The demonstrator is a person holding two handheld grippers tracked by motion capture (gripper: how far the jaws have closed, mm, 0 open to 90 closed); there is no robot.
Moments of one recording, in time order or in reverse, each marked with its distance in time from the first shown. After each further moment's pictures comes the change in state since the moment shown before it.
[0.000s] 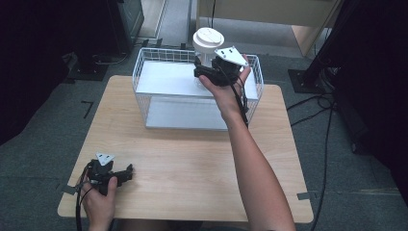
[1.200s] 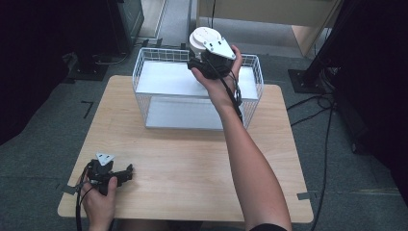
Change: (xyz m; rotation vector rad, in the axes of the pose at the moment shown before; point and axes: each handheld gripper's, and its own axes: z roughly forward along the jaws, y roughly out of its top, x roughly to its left) left arm 0.000 0.000 0.000 0.002 0.000 0.000; right arm 0.022 0.020 0.015 -0.021 -0.066 -0.103
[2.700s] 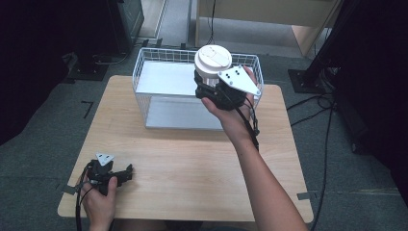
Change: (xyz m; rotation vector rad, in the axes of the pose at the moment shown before) left arm 0.000 0.000 0.000 0.001 0.003 0.001; right arm 0.001 -0.006 -0.102 -0.114 0.122 0.002
